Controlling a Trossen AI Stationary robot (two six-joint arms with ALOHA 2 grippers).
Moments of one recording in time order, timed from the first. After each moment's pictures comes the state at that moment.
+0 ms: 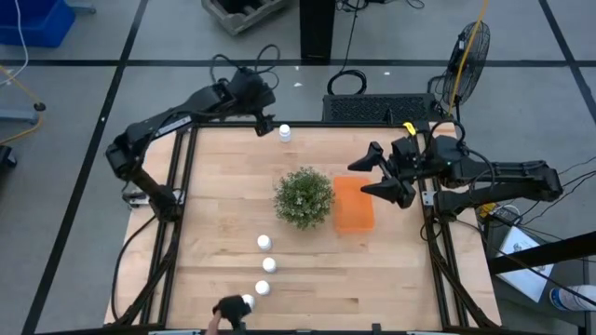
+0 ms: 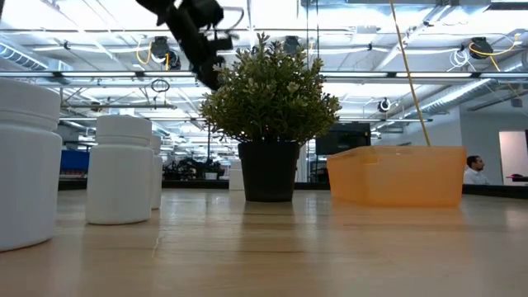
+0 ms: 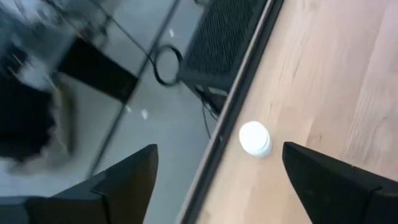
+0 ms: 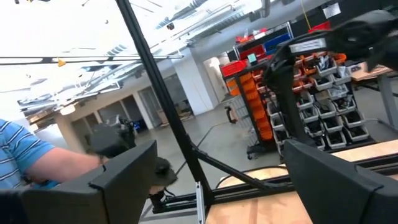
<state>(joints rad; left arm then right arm) 0.66 1.61 1.50 -0.67 -0.11 0.40 -0.06 0.89 0.80 0.31 -0.32 0.48</state>
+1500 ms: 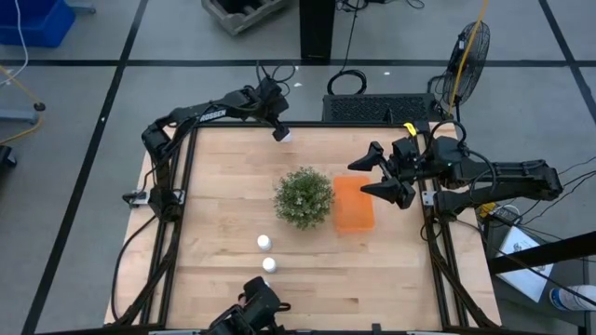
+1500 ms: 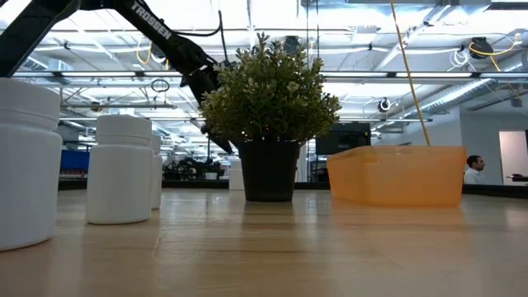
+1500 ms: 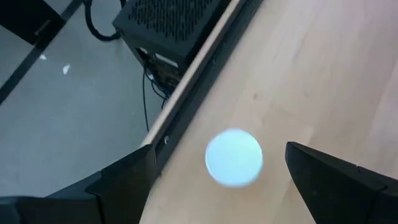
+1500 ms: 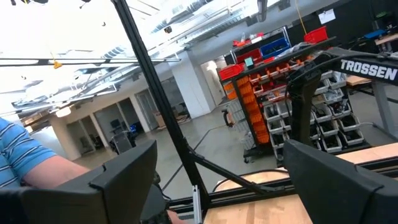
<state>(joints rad) 0.74 1.96 1.50 -0.50 0.12 0.20 -0.05 0.89 0.80 0.32 -0.29 0.47</state>
